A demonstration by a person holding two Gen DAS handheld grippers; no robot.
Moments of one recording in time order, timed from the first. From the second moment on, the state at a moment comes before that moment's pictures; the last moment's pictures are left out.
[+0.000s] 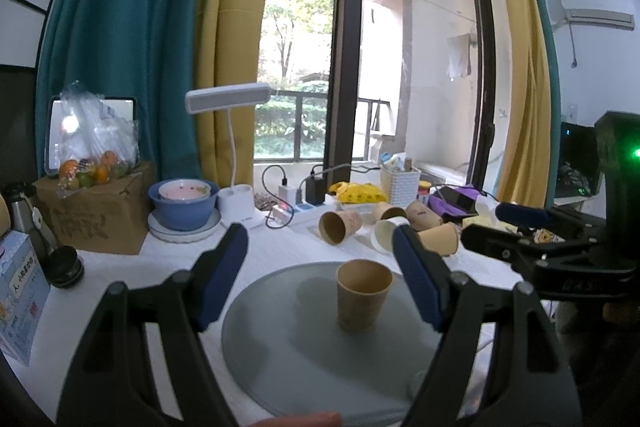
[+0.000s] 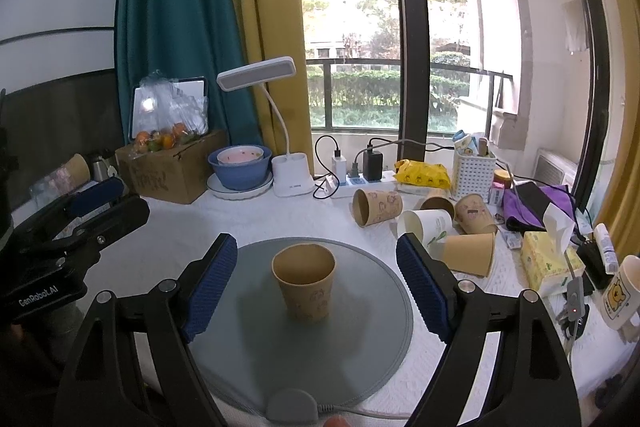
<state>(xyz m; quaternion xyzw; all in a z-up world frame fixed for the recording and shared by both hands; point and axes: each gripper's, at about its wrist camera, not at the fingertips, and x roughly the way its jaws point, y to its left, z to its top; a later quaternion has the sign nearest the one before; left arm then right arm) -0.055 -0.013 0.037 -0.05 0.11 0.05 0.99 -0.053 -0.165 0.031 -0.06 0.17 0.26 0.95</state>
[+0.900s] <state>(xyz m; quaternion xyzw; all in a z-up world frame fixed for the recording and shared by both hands) -0.055 -0.012 0.036 -0.05 0.11 0.05 0.99 -0.053 -0.163 0.027 -0.06 0.18 0.26 0.95</state>
